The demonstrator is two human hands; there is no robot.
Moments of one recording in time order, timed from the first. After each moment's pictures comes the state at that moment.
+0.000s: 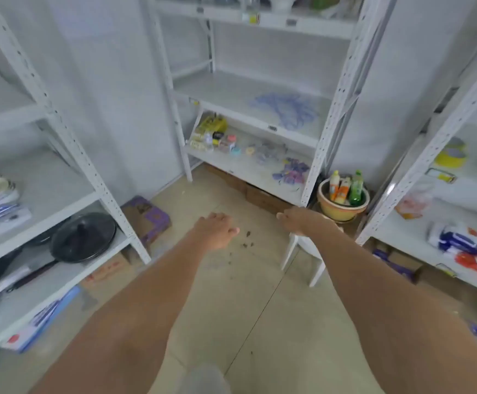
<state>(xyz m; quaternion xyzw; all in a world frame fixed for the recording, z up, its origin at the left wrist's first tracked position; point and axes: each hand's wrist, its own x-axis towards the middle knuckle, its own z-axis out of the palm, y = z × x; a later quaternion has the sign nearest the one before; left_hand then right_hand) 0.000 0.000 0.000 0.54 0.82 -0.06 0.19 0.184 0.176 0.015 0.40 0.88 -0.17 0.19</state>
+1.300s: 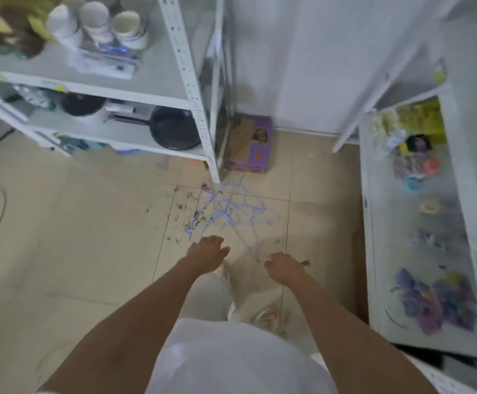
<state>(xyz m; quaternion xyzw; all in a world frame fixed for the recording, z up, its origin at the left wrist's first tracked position) -0.191 0.177 -0.201 -0.04 0.91 0.14 0.39 -0.205 0.413 -0.210 -0.01 0.87 -0.14 0.47</state>
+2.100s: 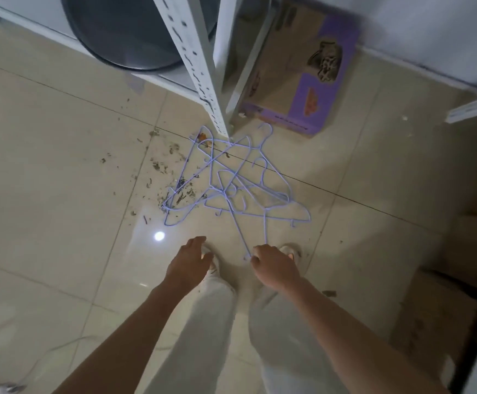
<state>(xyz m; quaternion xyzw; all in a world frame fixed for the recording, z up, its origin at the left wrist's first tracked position) -0.351 0.121 -0.655 -0.31 0.80 0.31 0.40 -0.439 0.328 -0.662 -0.13 0.82 -0.10 0.54</state>
